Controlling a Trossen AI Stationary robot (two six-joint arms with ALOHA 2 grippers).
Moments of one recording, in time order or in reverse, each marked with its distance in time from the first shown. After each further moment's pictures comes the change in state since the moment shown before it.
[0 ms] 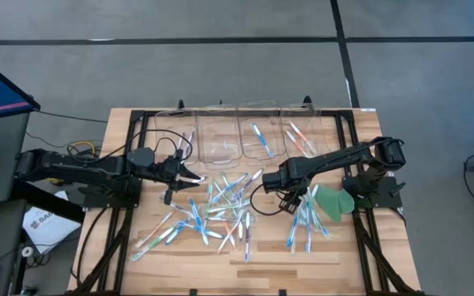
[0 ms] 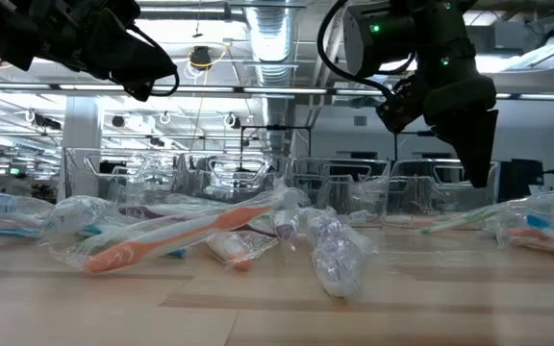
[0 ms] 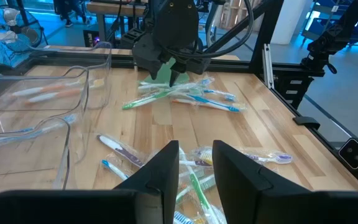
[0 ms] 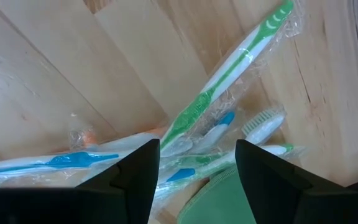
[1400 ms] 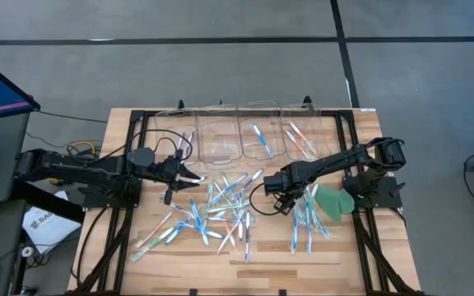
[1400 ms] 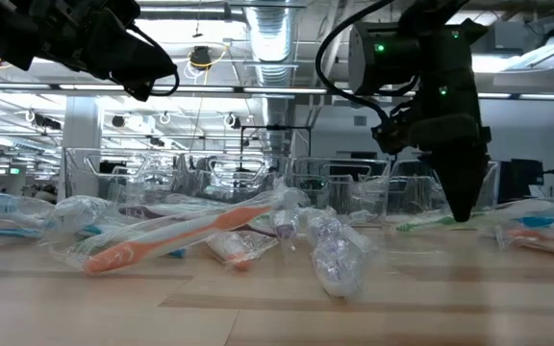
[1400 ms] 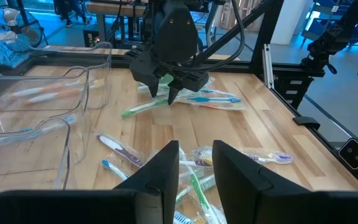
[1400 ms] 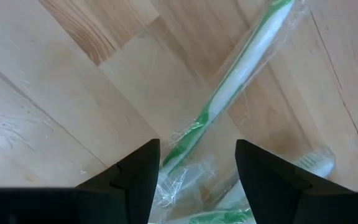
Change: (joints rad) left arm 0.000 0.000 0.000 0.000 0.000 0.000; right arm 0.005 0.000 -0.135 0.261 0.018 0.105
